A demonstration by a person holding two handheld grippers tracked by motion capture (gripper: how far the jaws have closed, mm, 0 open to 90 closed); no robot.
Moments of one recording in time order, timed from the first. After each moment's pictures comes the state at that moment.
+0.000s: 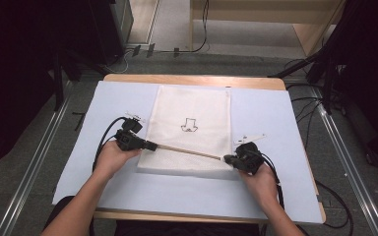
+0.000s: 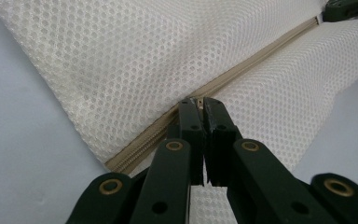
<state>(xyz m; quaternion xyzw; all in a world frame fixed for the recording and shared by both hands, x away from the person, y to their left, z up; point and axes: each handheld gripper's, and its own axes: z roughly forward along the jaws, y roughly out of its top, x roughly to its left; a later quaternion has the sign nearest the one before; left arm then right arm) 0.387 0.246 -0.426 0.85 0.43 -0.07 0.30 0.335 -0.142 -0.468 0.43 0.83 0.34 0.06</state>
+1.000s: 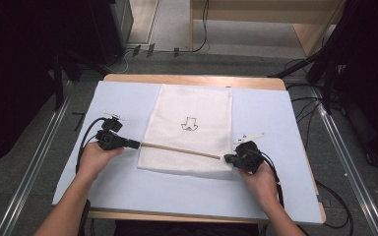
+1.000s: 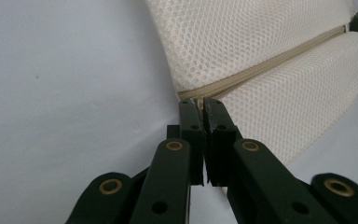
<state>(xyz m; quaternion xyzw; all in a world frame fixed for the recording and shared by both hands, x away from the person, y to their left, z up) 0.386 0.301 -0.427 0.82 0.48 -0.07 0.31 0.337 -0.141 -0.467 0.43 0.84 0.34 0.06</state>
